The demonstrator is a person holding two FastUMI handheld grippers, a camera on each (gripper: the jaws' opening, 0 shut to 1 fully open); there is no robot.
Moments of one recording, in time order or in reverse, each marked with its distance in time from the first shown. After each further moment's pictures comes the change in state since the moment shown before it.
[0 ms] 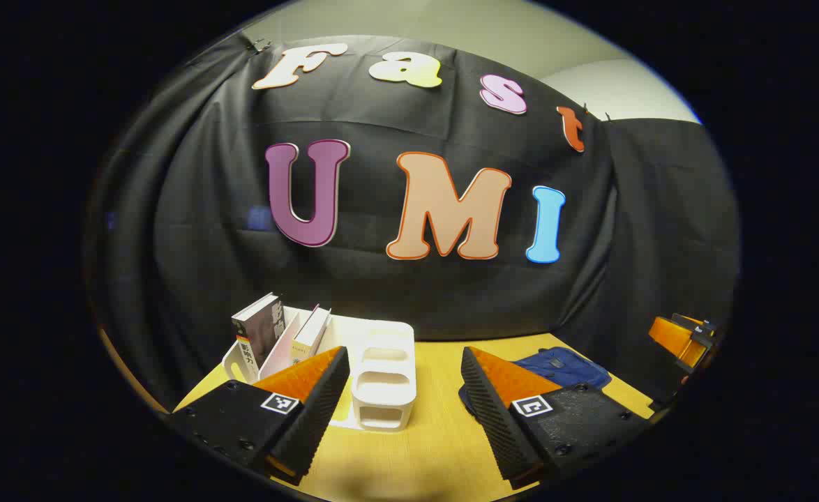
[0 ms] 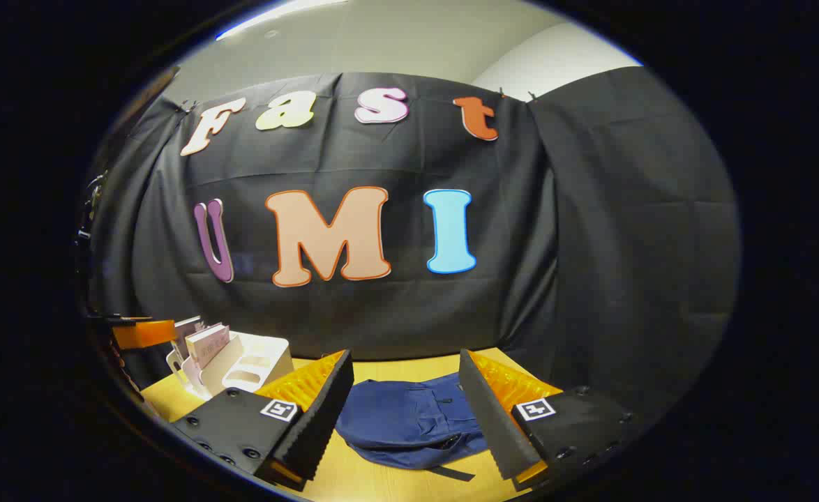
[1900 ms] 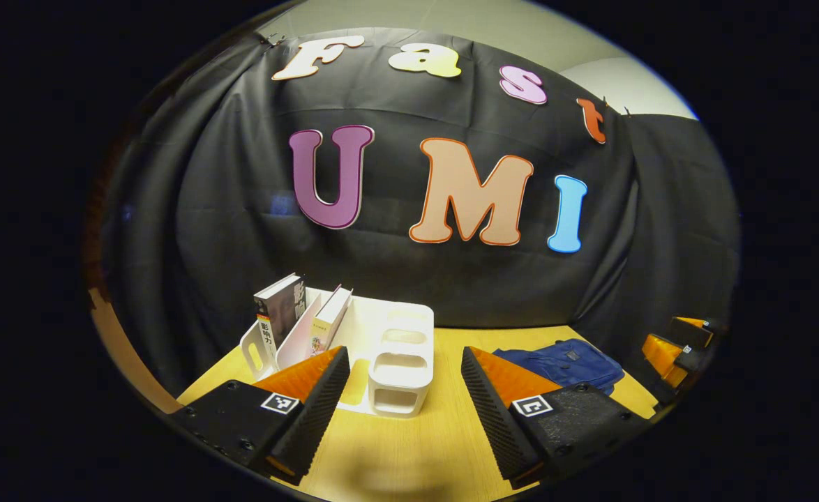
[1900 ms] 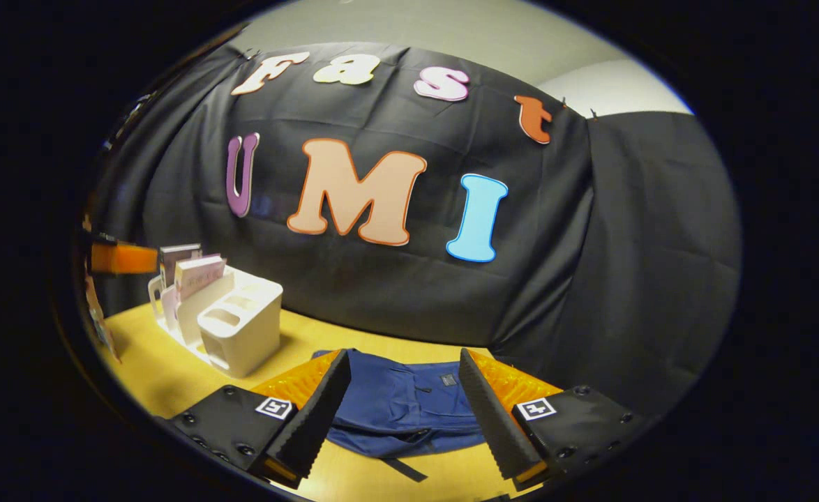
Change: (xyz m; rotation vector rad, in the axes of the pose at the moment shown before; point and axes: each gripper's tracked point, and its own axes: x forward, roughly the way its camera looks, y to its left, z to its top) left arm -0.012 0.016 -0.025 0.003 0.061 0.071; right arm 0.010 -0.001 -0.046 -0.303 0.080 0.042
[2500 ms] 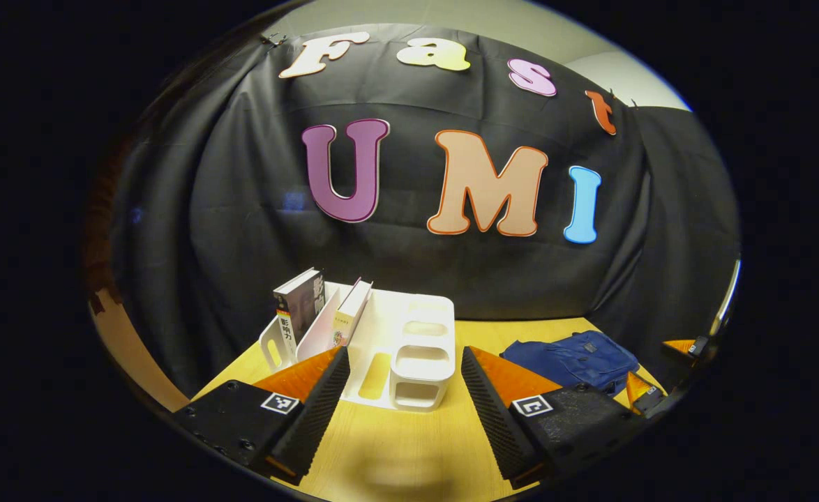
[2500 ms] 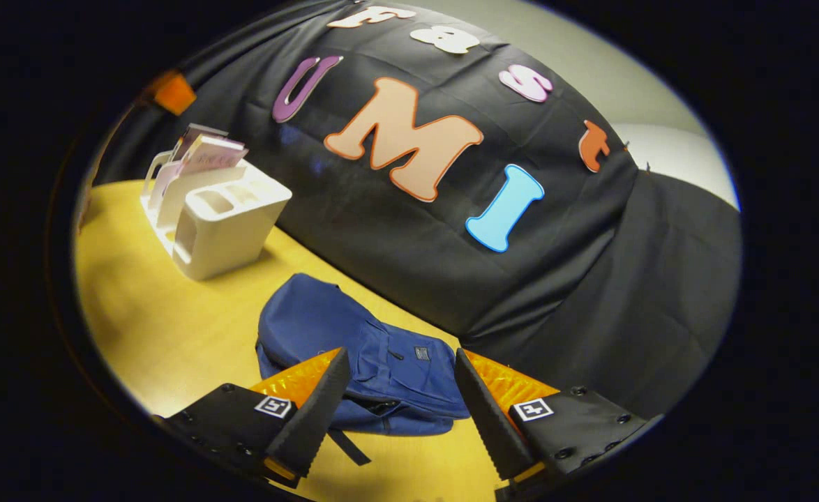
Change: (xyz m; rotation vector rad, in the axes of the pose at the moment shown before) left arm -0.004 0.026 -0.009 0.023 0.035 0.066; right arm 0.019 0.021 -0.086 -0.398 0.084 -0.038
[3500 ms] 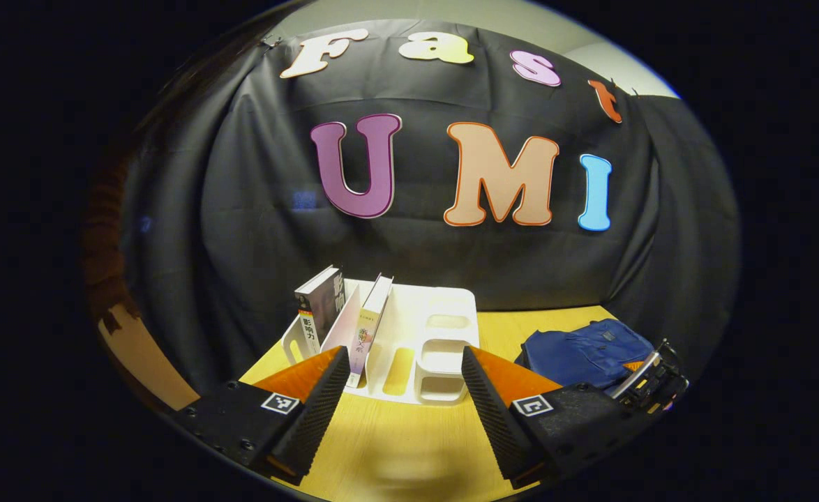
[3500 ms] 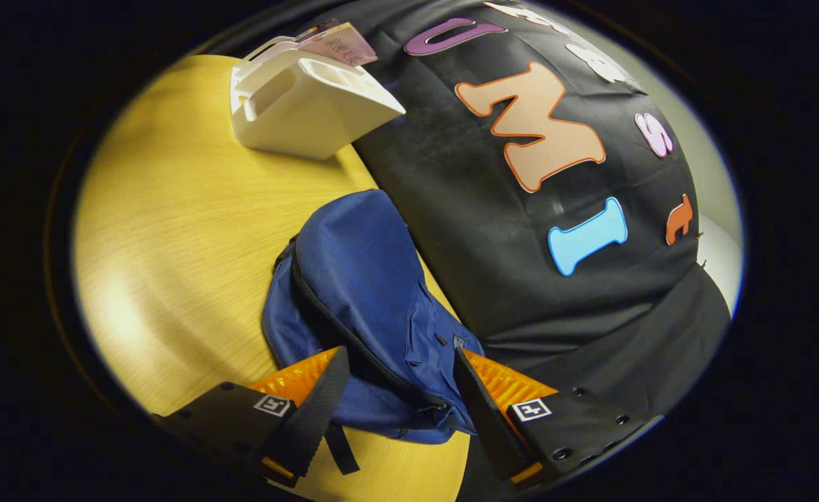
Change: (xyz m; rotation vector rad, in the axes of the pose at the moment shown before) left arm -0.001 0.024 -0.004 0.037 0.037 0.038; right arm 0.069 0.088 -0.071 -0.427 0.084 0.115
